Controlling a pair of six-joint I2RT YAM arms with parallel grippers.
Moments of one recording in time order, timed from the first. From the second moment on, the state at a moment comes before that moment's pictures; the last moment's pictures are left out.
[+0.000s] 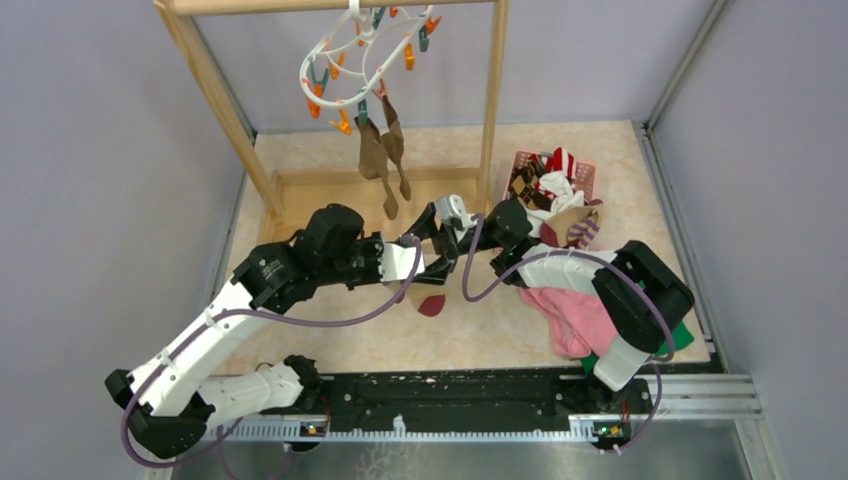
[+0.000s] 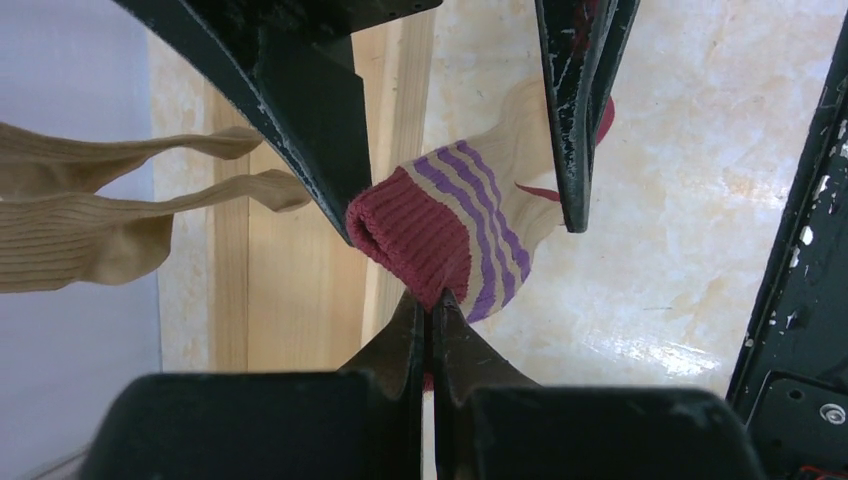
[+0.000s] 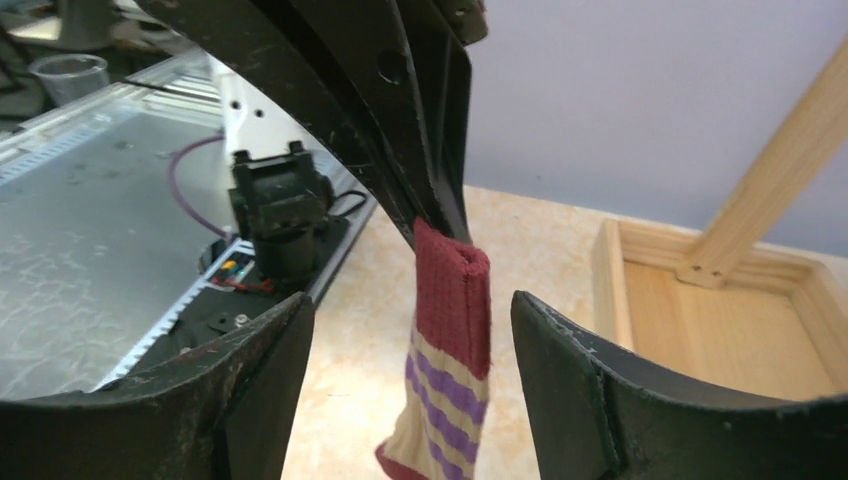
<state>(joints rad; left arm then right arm) -0.80 1.00 1.23 -0.97 0.08 0.75 0.77 1.70 0.88 1.22 -1.11 0.25</state>
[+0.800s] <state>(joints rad) -0.80 0.95 1.09 -0.70 -0.04 0.48 0.80 1.45 0.86 0.64 -0.77 -0.18</state>
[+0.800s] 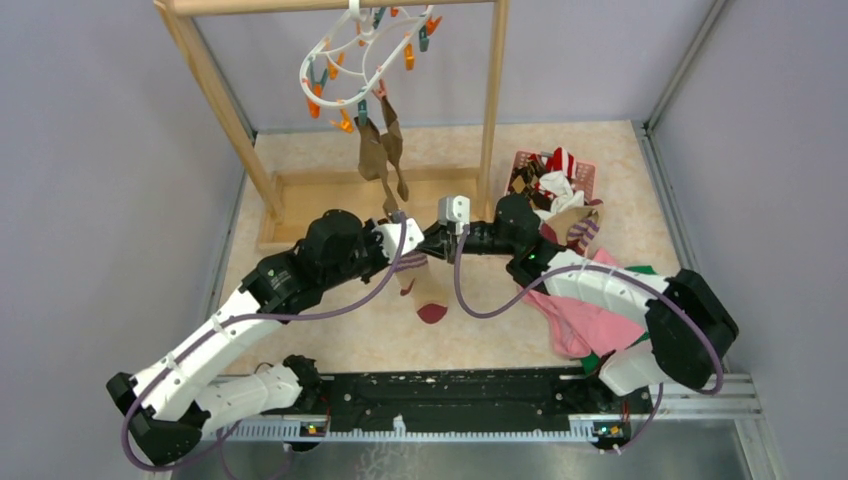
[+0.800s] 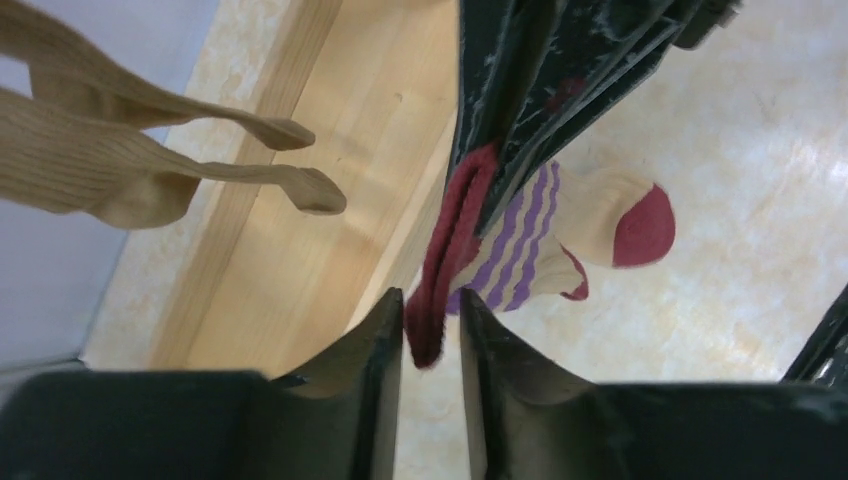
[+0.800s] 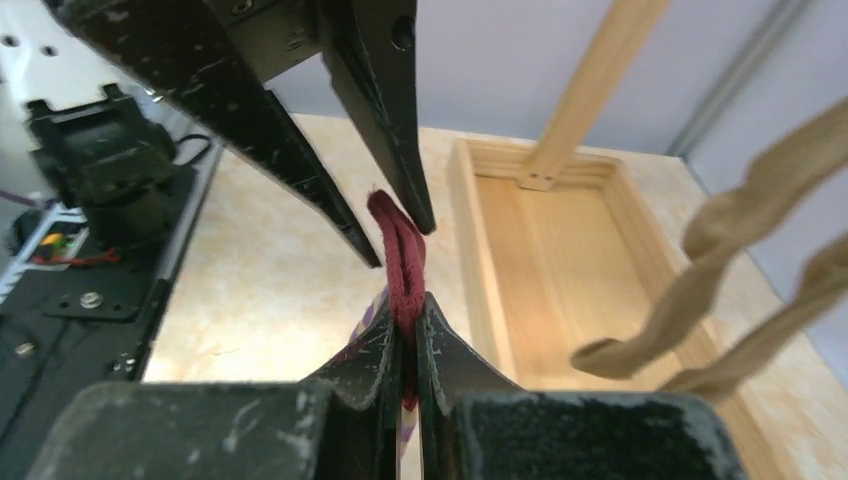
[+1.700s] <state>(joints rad) -0.72 0.48 0.03 0.86 0.17 0.13 0.74 1.20 0.77 0.47 -0.55 -0.43</state>
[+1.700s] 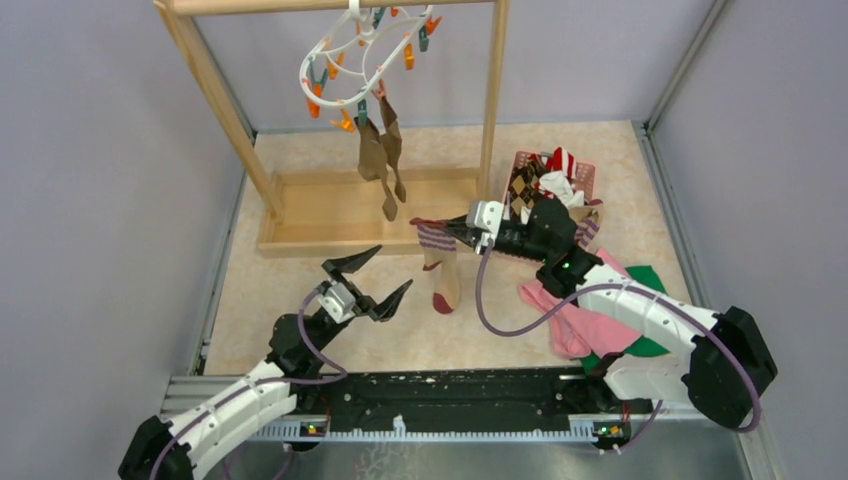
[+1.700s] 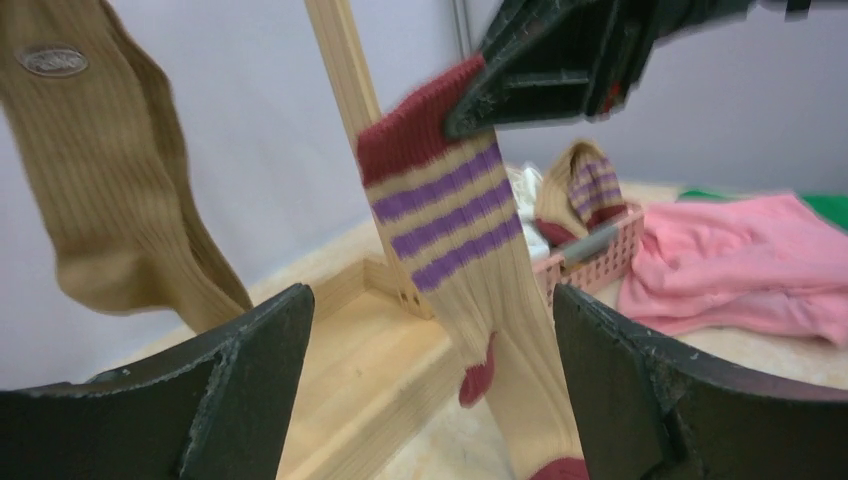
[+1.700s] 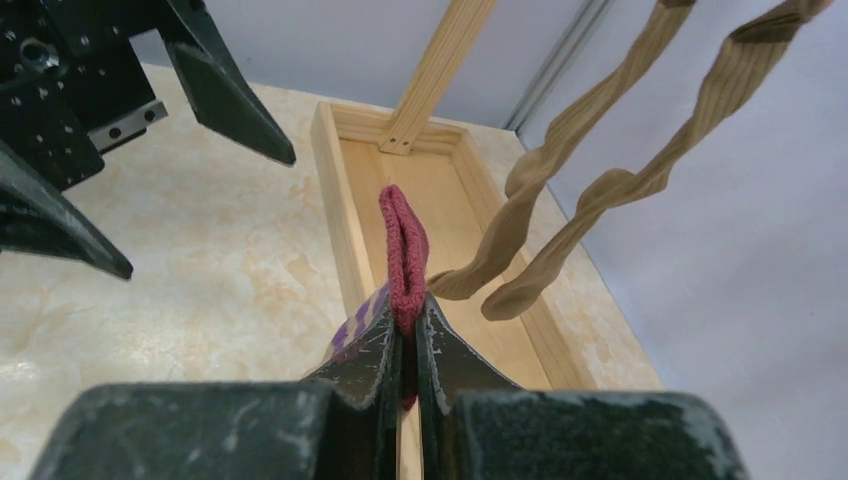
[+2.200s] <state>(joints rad) -0.51 0.90 0.01 1.42 0.46 -0.06 0.70 1.22 0.77 0.49 -0.77 -0.38</state>
